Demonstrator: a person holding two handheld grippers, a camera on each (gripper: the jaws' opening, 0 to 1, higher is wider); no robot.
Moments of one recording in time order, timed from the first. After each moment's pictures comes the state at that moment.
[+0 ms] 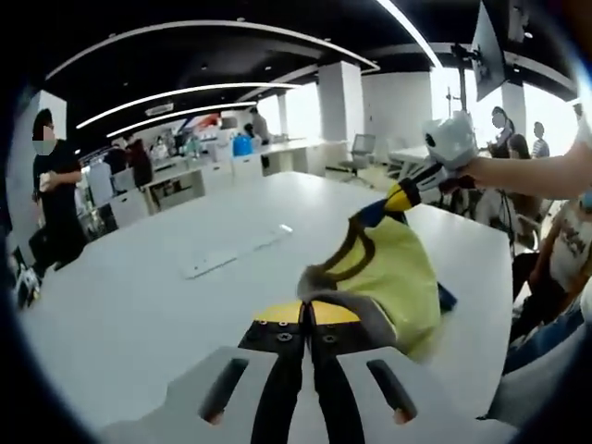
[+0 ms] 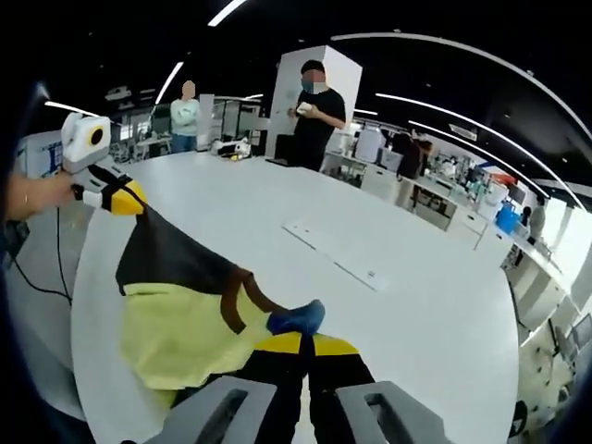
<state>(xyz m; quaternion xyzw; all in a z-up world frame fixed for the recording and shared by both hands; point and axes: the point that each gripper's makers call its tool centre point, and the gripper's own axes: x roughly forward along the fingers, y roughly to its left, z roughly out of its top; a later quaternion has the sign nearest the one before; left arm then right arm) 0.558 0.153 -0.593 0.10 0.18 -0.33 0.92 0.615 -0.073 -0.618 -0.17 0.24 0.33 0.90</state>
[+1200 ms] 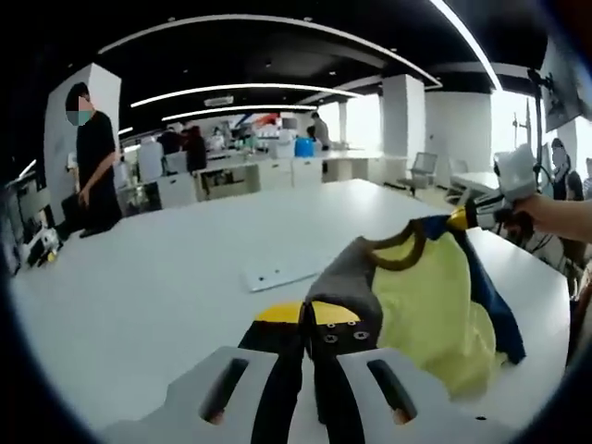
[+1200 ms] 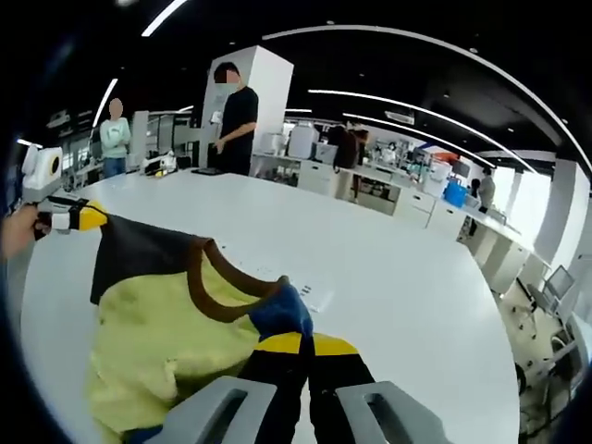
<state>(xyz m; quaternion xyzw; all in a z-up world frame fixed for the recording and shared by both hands) 0.701 0.204 -0.624 0.04 0.17 -0.21 0.96 0.742 -0.091 -0.647 -0.12 0.23 0.19 0.95</state>
